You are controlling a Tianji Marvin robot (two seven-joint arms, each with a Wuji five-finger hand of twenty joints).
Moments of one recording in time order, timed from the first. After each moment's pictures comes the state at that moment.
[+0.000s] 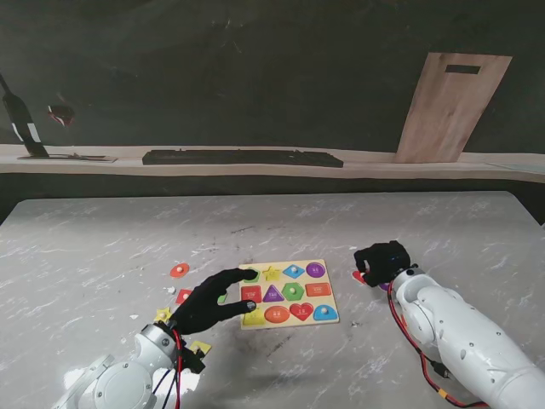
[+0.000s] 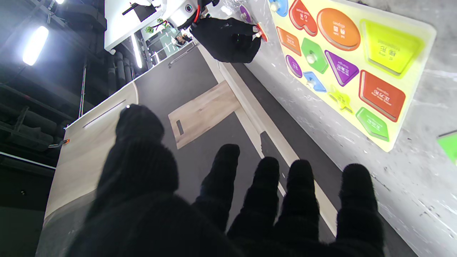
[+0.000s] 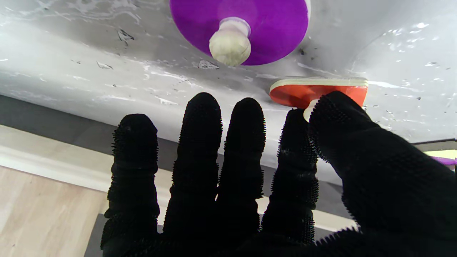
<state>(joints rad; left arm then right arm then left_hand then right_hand) 1.72 -1.12 -1.17 -1.70 0.27 -0.25 0.00 -1.08 -1.03 0.81 -0.87 -1.02 -0.03 -0.34 0.86 -0.24 0.02 -0.08 0.46 0.19 0.28 0.34 0.36 0.27 0.26 0.37 0.25 0.24 0.30 0.51 -0.01 0.43 0.70 0.49 0.42 -0.70 1.10 -0.26 0.66 -0.36 1.14 0.23 0.97 -0.12 0.98 0.38 0.96 -0.03 0.97 0.67 0.53 0.24 1.26 0.58</state>
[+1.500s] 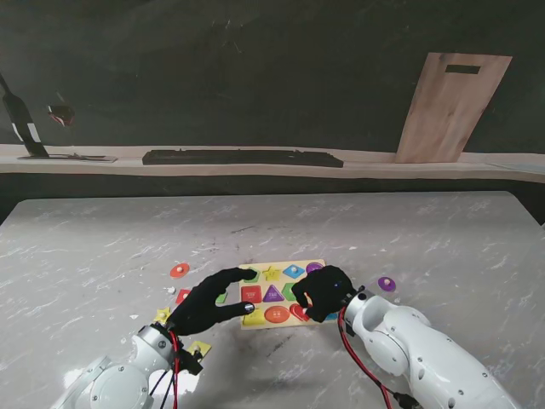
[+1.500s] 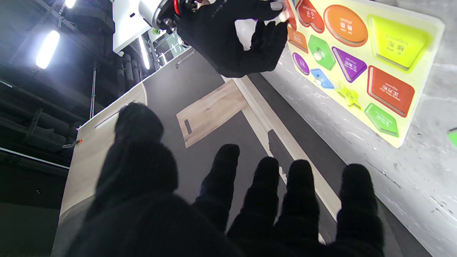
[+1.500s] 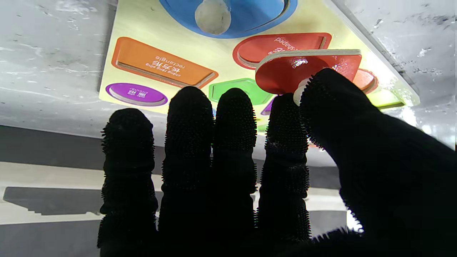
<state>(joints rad) 1.74 -1.12 -1.19 -1.70 0.28 -0.30 0.00 -1.32 -1.03 0.89 -1.35 -1.08 -0.20 -0.15 0.86 -0.25 0.02 -0.08 0.46 0.19 0.28 0.34 0.36 0.27 0.26 0.37 0.25 0.24 0.30 0.51 -0.01 0.43 0.70 0.49 0.47 -0.90 1.19 -0.27 0.84 -0.20 1.14 0.18 1.11 0.00 0.99 0.34 1.11 0.06 1.03 0.68 0.65 0.28 1.32 0.56</state>
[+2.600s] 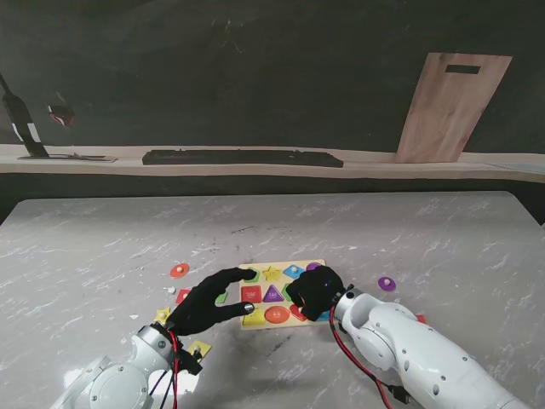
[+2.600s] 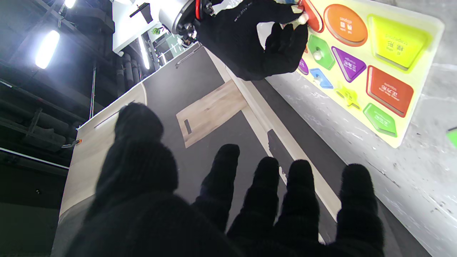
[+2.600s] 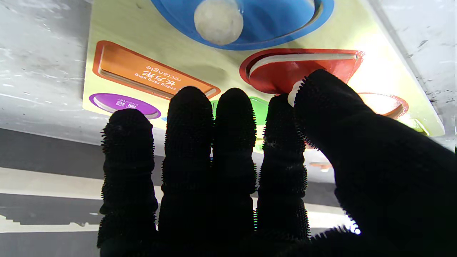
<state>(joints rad) 1.74 -1.12 -1.19 -1.71 0.28 -0.30 -0.01 -1.20 -1.04 0.72 -1.24 -1.06 -0.14 -0.19 0.86 -0.25 0.02 -0.08 0.46 0.19 0.28 0.34 0.36 0.27 0.26 0.37 0.25 0.24 0.30 0.51 -0.01 0.43 0.70 0.49 0.49 -0.90 1.20 -0.27 0.84 -0.18 1.14 0.18 1.11 0.00 0.99 0.34 1.11 0.06 1.03 0.68 0.65 0.28 1.33 0.56</state>
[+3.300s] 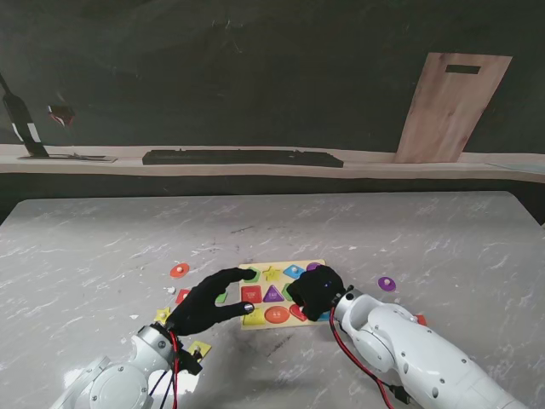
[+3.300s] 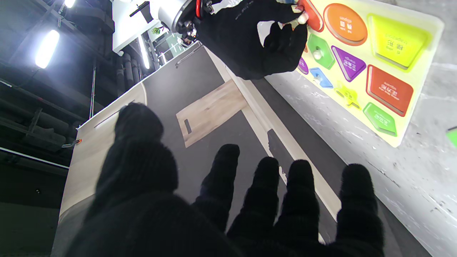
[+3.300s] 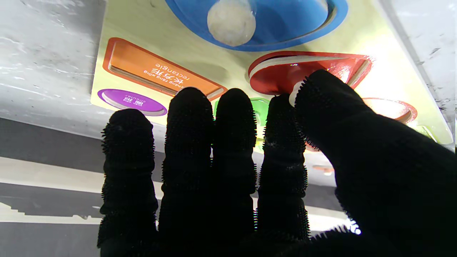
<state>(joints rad) 1.74 -1.12 -1.19 -1.71 0.28 -0.30 0.00 -1.20 -1.04 0.72 -1.24 -1.10 -0.11 -0.20 0.86 -0.25 0.02 -0.08 0.46 0.19 0.28 0.34 0.36 0.27 0.26 0.37 0.25 0.24 0.30 0.51 -0.01 0.43 0.70 0.49 0.49 -0.90 1.20 -0.27 0.84 -0.18 1.14 0.18 1.11 0.00 1.00 0.34 1.11 0.06 1.05 0.68 0.65 0.28 1.33 0.56</state>
